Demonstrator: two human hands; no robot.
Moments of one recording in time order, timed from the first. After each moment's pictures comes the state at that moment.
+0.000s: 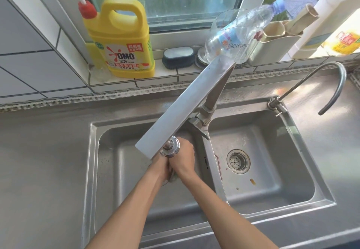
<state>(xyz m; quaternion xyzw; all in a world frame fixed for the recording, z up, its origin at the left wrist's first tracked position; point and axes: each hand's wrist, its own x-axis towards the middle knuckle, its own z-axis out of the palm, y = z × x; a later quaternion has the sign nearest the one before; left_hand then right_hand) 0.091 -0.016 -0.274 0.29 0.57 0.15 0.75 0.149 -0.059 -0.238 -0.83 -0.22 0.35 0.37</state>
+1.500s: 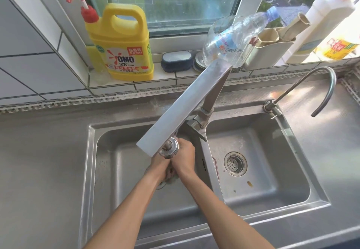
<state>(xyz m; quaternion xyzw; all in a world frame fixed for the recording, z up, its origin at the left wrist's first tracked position) 0.091 -0.022 -0.265 0.42 0.54 0.14 0.71 0.155 -0.059 -0.254 -0.83 -0.15 0.32 0.43</state>
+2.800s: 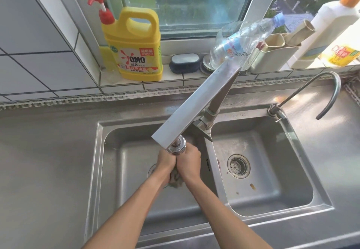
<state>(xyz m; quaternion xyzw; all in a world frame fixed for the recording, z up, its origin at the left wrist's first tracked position) 0.085 -0.027 -0.259 0.44 0.54 0.17 0.69 0.140 -0.073 -0.248 -0.85 -0.17 0.32 0.39</state>
